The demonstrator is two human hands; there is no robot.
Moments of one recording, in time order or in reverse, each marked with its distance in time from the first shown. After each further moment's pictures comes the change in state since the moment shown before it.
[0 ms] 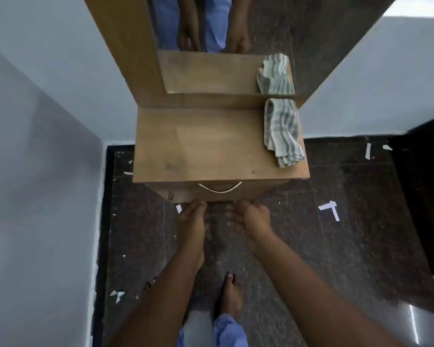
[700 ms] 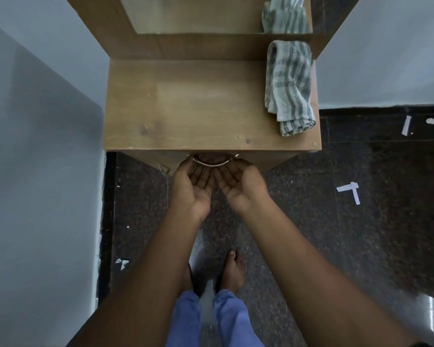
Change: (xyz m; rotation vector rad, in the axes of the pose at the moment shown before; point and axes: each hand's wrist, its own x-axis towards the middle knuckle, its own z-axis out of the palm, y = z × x) left_hand 0.019 0.011 0.045 -0.508 -0.011 -0.152; right_hand 0.051 -0.011 0.007 0.430 -0.156 0.181
